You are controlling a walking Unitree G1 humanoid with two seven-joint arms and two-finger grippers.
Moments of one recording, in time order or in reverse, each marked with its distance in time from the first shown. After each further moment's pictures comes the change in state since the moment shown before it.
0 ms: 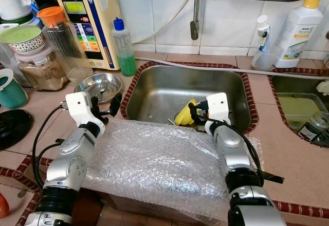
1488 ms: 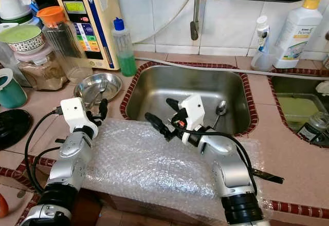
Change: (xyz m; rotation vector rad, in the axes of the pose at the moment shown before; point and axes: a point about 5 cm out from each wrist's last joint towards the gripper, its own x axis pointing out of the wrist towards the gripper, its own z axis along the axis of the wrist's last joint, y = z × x) left arm 0.004 0.029 -0.017 0.101 0.000 0.189; right arm -0.043 0.072 0.041 0.139 -0.139 0.631
